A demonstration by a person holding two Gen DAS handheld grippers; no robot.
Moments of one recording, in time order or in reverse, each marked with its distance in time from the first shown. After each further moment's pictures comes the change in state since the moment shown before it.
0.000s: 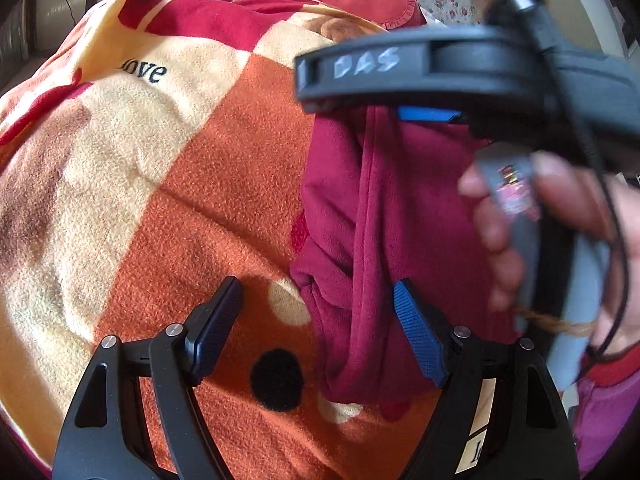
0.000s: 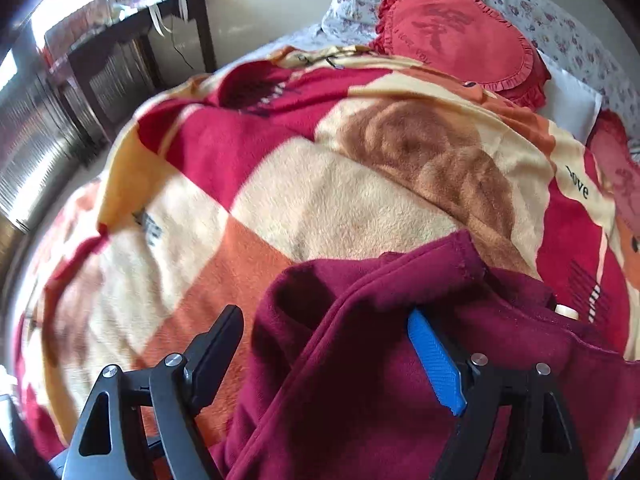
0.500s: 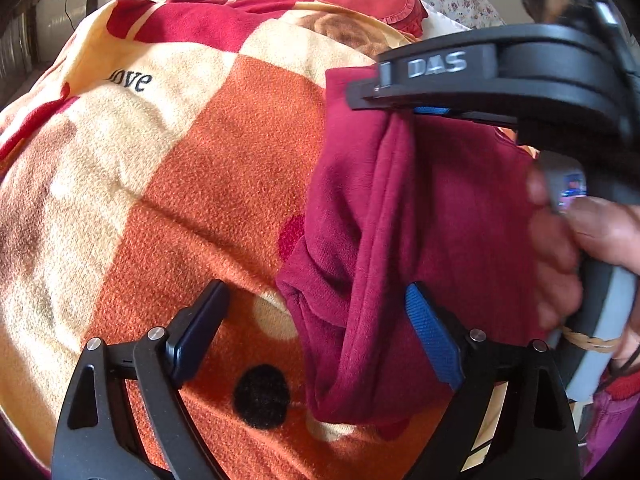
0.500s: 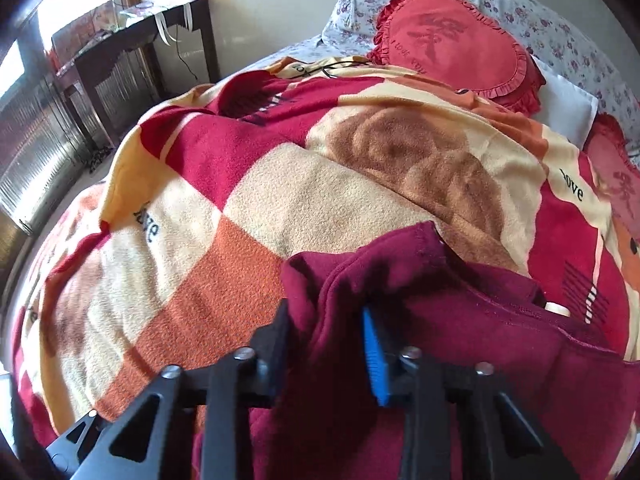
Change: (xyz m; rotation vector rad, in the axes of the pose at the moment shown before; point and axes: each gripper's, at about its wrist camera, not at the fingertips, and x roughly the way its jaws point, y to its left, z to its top) left arm 0.012 -0.022 0.002 0.026 -0.010 0.059; right arm -0.014 -0.017 -0.012 0.001 -0.059 0.051
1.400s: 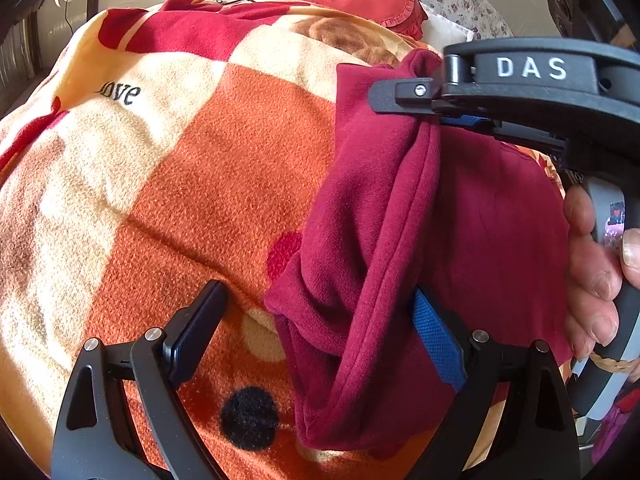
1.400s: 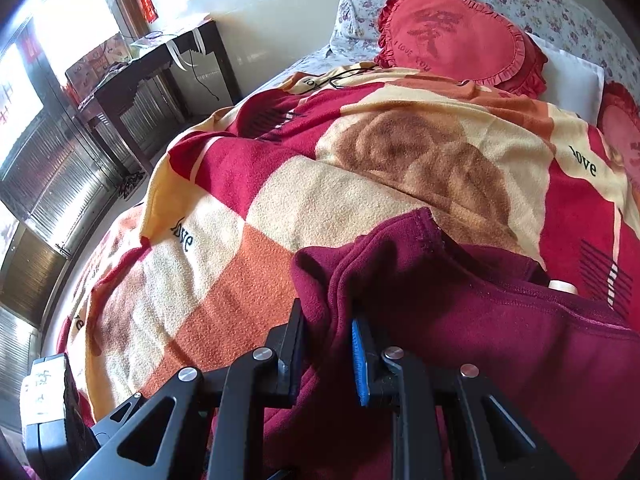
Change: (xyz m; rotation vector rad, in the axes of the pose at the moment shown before) left arm 0.031 -0.012 0.040 0.001 -0.020 0.002; right arm -0.022 -0.023 -0.009 0.074 -0.030 0.150
